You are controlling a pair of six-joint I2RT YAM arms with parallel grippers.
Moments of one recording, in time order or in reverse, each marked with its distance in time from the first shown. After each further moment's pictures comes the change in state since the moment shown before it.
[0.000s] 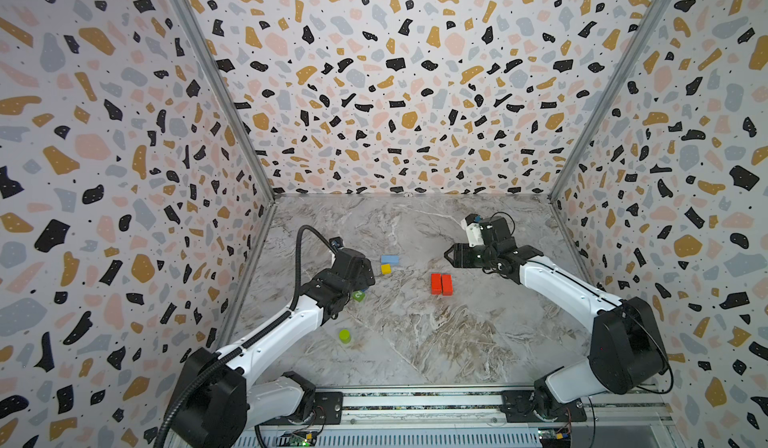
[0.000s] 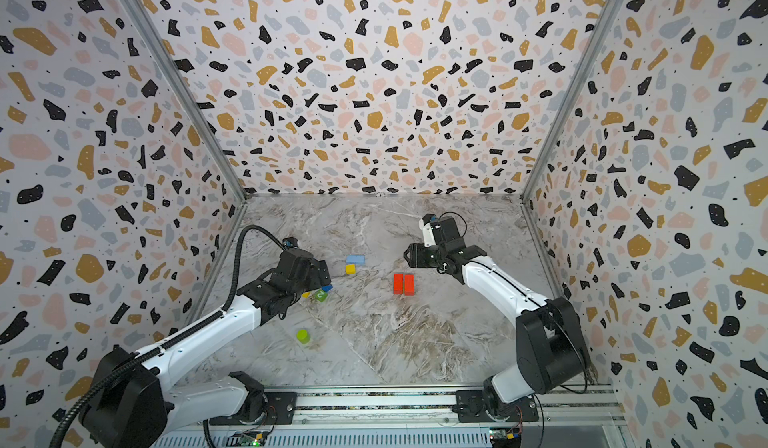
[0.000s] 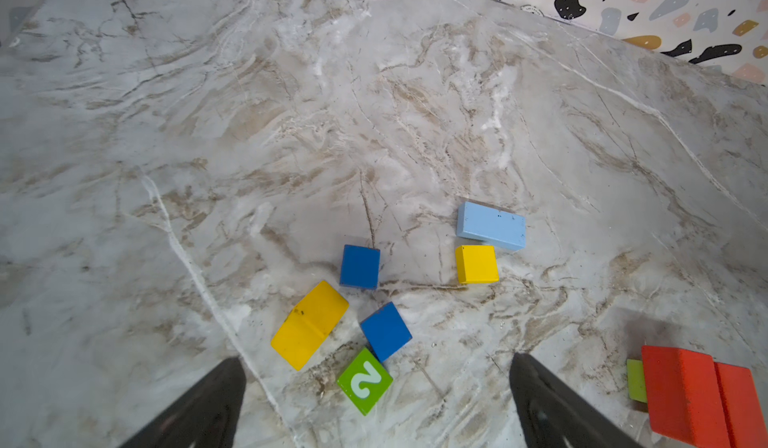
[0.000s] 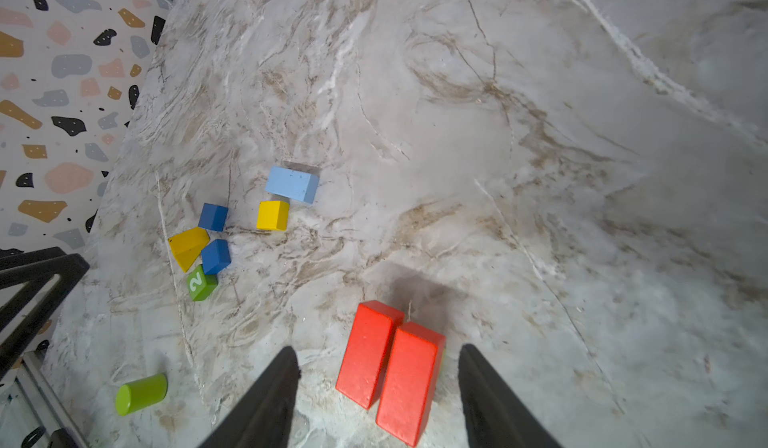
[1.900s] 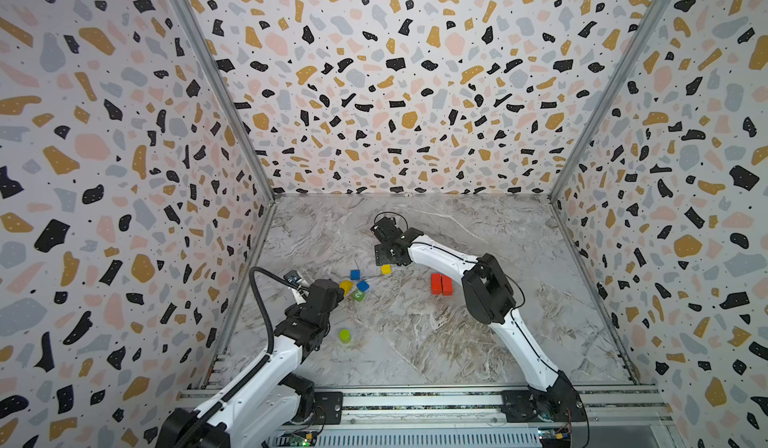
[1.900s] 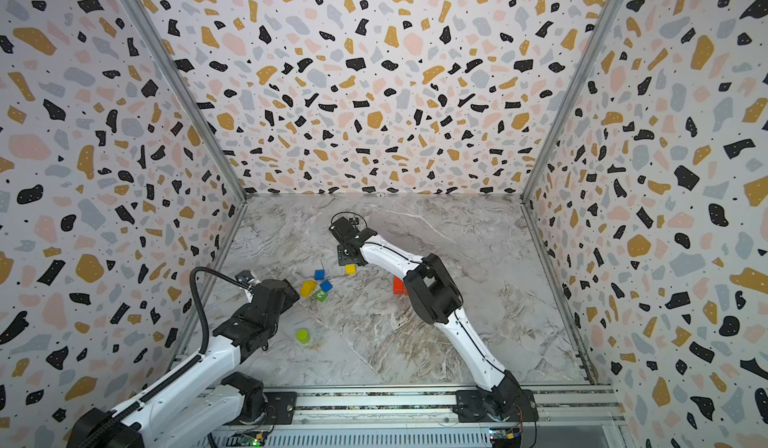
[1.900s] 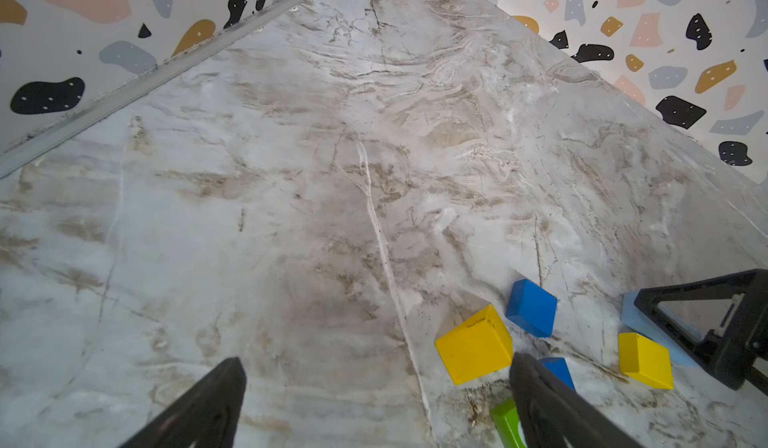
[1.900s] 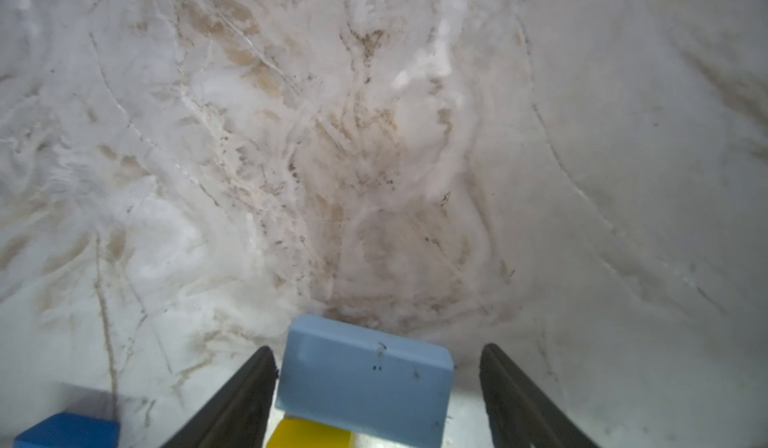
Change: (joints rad) left arm 0.130 -0.285 -0.347 0.064 -0.204 -0.223; right arm 0.372 0.961 1.079 -0.408 0.478 0.218
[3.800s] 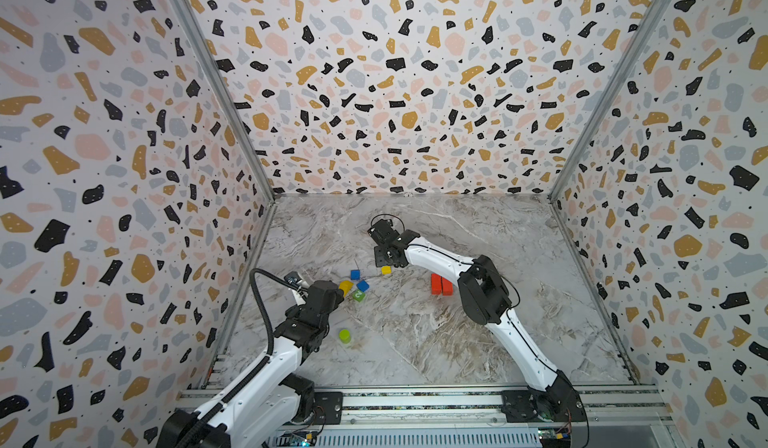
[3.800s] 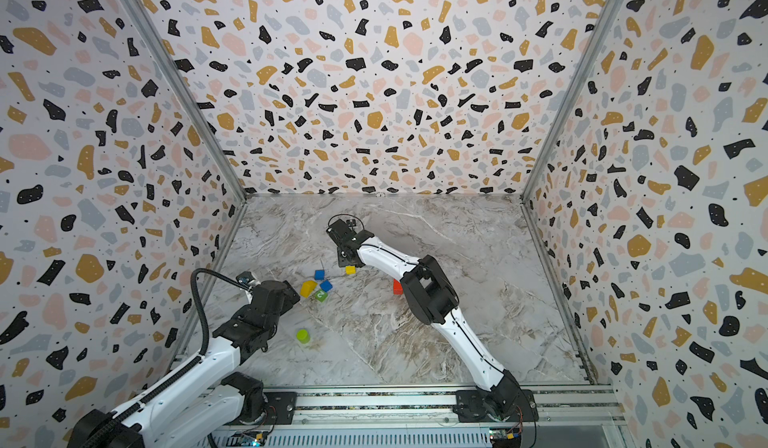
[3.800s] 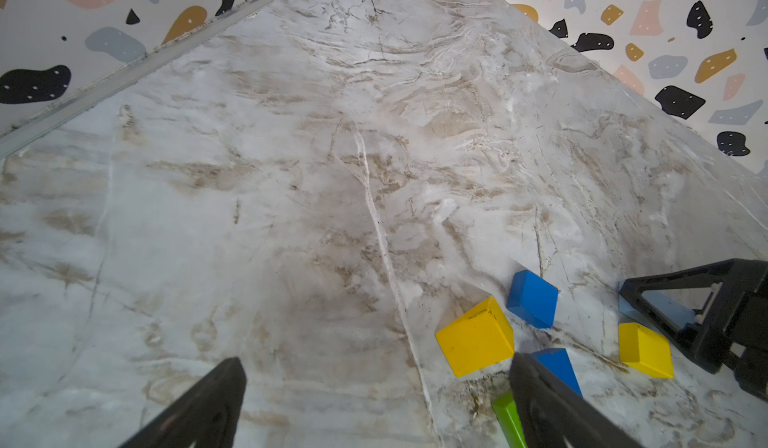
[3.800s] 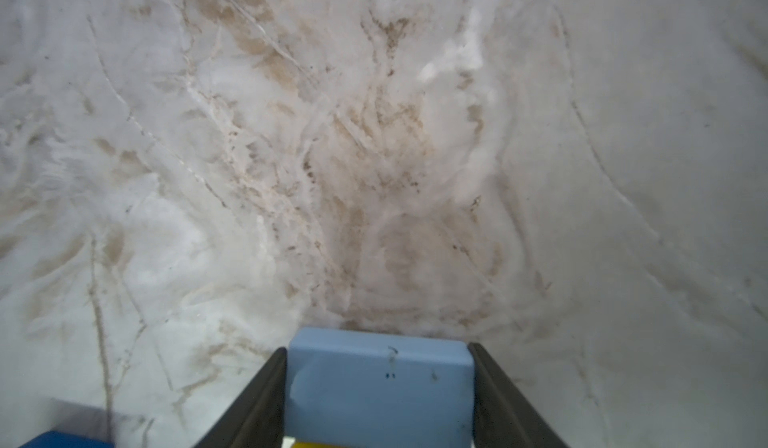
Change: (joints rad) left arm 0.006 -0.011 -0.015 0.007 0.027 0.008; right arm 0.011 0.040 0.037 0.000 0.000 -0.014
